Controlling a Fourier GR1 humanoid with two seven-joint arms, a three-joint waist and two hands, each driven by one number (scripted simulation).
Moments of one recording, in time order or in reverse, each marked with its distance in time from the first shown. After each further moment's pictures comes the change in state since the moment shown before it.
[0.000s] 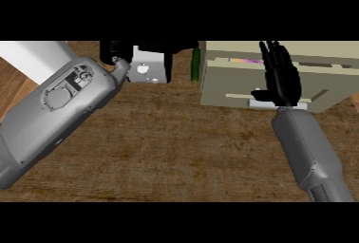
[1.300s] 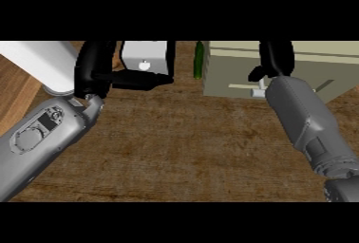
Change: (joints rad) left arm 0.280 0.106 0.031 -0.274 -0.065 -0.043 -0.023; right arm -0.384 -0.042 -0.125 0.496 -0.003 -0.091 -0.017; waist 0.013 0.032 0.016
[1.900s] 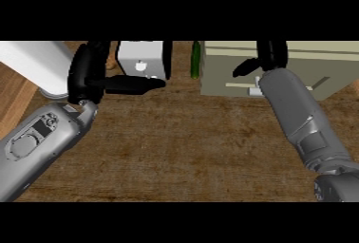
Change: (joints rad) left arm 0.064 0.012 0.025 -0.020 -0.013 -0.002 -0.022; right arm -0.042 0.047 -0.200 -0.035 -0.244 0.114 -0.255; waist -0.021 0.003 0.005
